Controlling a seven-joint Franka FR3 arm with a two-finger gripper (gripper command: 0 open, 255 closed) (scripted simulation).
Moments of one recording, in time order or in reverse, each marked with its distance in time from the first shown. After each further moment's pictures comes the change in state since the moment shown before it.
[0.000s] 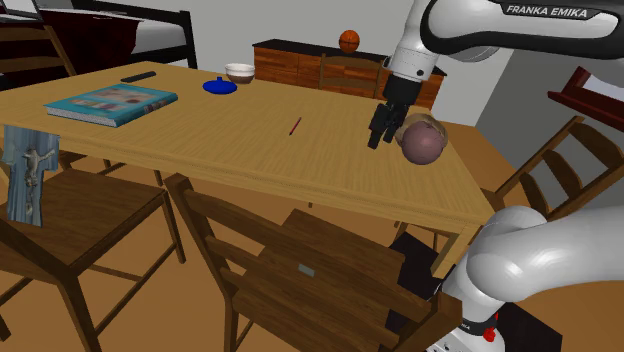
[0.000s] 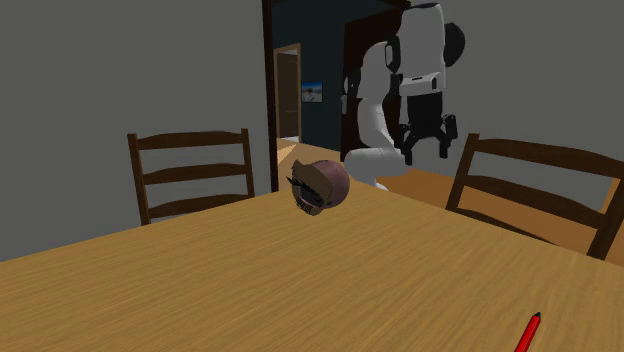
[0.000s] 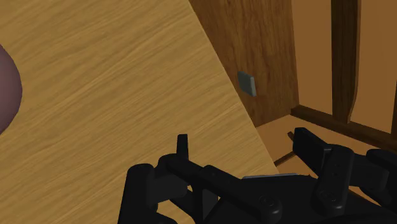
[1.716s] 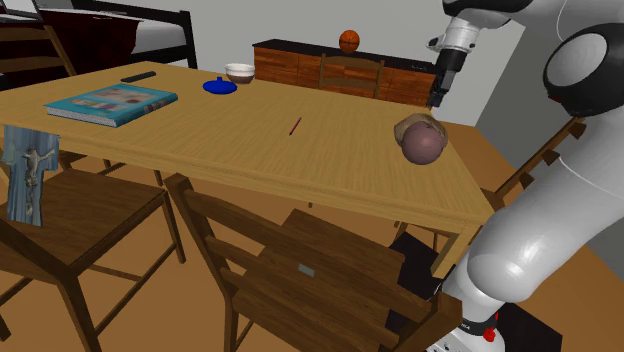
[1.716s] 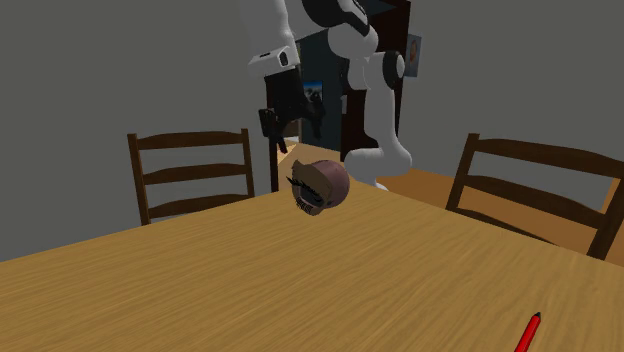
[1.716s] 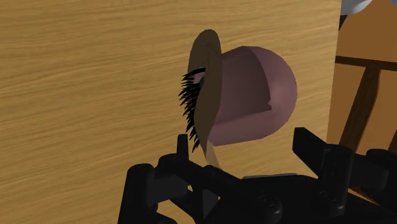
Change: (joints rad) arm 0.020 0.595 -0.682 0.707 -0.069 -0.332 -1.018
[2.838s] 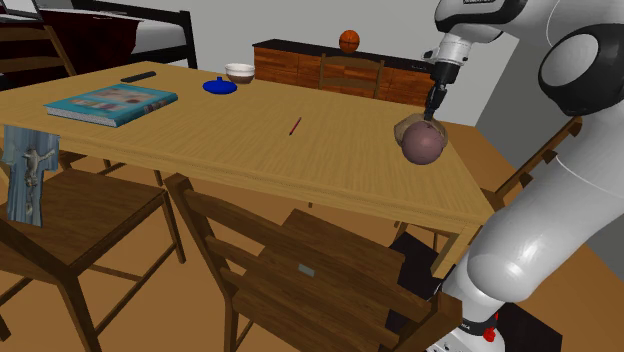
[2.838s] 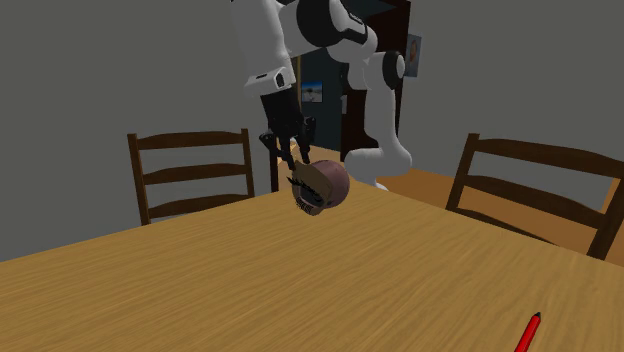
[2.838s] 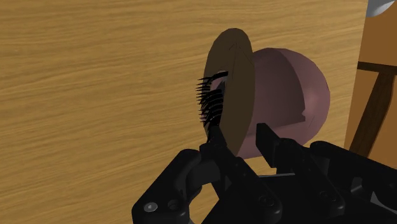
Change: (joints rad) arm -0.003 0.018 -0.013 -0.079 0.003 0.088 -0.043
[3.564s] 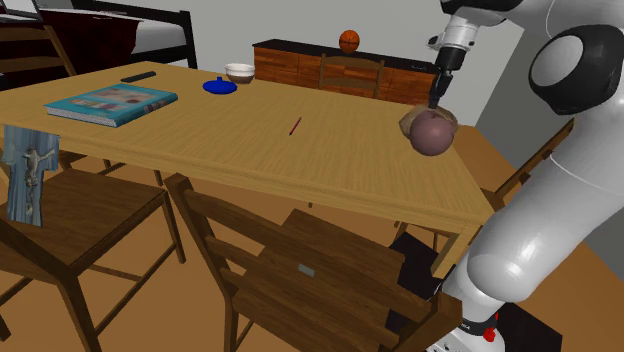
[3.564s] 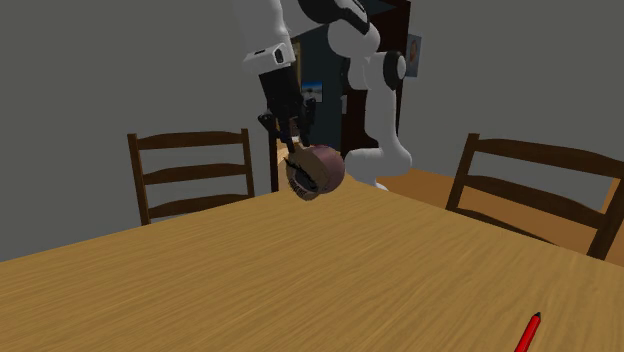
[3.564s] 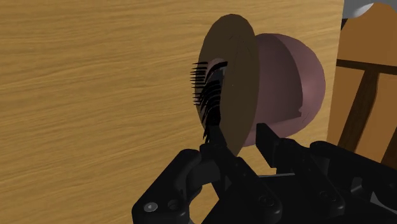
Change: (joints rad) arm -0.001 0.038 -0.011 0.138 0.022 -0.113 -0.007
